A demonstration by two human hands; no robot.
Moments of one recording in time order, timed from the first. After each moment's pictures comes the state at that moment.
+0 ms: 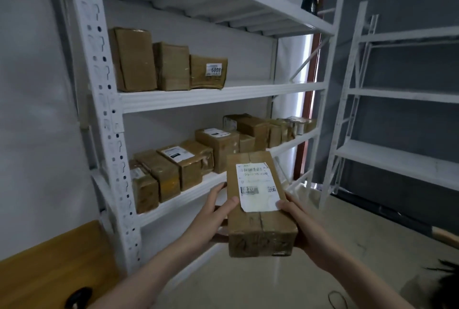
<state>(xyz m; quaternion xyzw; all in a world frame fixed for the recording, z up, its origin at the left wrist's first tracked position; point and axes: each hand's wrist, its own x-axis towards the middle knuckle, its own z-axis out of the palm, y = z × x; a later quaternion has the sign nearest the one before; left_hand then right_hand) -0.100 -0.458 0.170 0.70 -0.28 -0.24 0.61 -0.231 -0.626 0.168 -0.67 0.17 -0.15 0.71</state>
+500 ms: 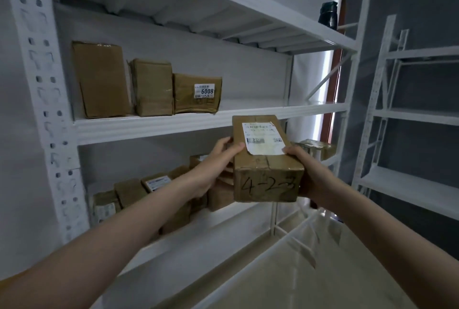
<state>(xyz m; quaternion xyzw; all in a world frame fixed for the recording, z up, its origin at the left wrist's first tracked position) 0.021 -0.602 0.301 0.70 -0.31 -0.18 0.62 -0.093 -0.782 0.297 -0.70 0.14 -0.15 0.68</state>
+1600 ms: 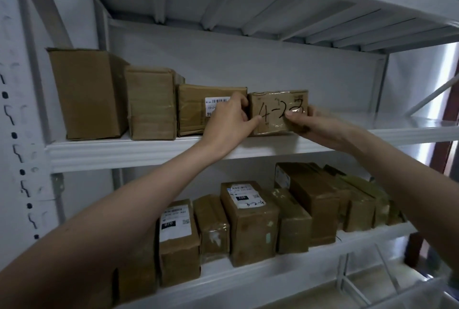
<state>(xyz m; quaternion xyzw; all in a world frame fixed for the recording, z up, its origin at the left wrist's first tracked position) 0.176 -0.684 0.387 0.82 -0.26 0.36 0.36 0.164 -0.898 0.401 -0.76 -0.16 -0.08 0.62</state>
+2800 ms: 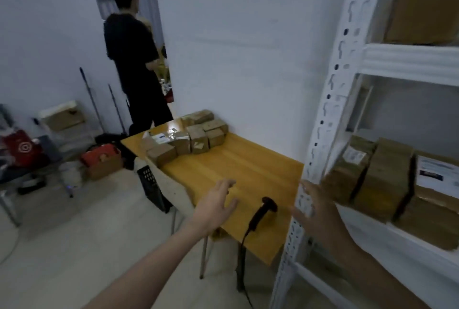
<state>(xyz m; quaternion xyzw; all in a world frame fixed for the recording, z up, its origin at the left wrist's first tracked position) -0.096 -0.321 0.050 0.92 0.26 0.18 0.21 0.059 -0.529 0.084 -0.81 -0.43 0.06 0.39</state>
